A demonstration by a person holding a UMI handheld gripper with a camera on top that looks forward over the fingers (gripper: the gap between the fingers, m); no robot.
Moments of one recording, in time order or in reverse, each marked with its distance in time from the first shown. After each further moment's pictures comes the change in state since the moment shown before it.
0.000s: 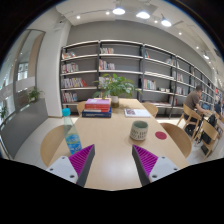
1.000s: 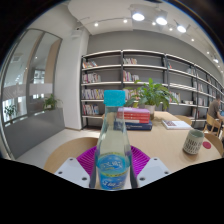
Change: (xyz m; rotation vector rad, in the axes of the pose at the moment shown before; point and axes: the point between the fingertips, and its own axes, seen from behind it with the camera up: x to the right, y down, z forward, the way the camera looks) arm -0.191 0.001 0.181 0.193 -0.212 -0.036
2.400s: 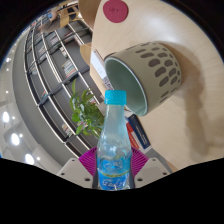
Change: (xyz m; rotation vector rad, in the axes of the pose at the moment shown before) arm 0.257 -0.090 0.071 -0.036 -0.152 2.148
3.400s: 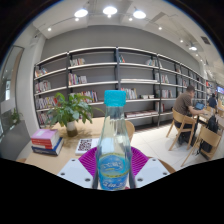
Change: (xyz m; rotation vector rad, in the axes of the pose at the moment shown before) arm -0.168 -0.208 -0.081 0.385 0.387 -1.986
